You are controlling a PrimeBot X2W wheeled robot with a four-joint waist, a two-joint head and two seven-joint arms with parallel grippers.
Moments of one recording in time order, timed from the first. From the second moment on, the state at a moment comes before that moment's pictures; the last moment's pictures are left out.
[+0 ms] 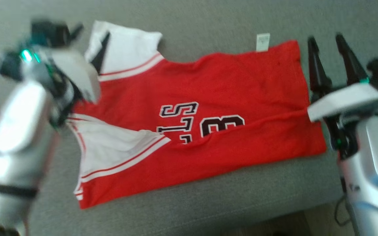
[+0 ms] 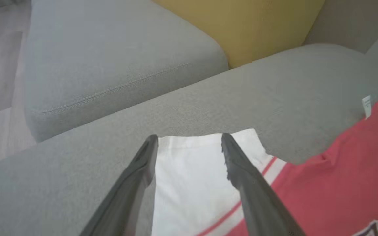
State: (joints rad) left arm -0.77 0.32 -0.47 0.52 -0.41 -0.06 0.12; right arm -0.46 -0.15 0.08 0.27 0.29 0.13 0.00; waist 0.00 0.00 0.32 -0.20
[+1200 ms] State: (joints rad) left arm -1.15 0.40 -0.72 0.88 -0.53 -0.13 0.28; right arm -0.66 -0.15 0.14 0.44 0.32 0.13 -0.06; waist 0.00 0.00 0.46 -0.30
